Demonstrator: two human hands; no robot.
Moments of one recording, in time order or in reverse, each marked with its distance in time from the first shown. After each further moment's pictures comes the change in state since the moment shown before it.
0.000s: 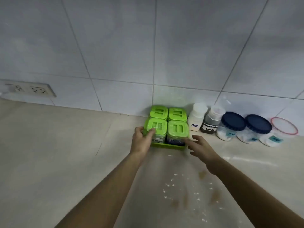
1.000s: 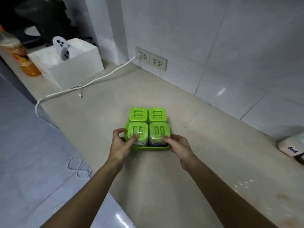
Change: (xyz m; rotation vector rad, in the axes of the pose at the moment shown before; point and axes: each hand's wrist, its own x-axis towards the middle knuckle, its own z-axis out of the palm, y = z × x) left_hand -0.193 -0.089 -0.305 -0.285 0.633 -0.160; right_hand -0.150 -0.033 0.294 0.026 -0.586 -0.066
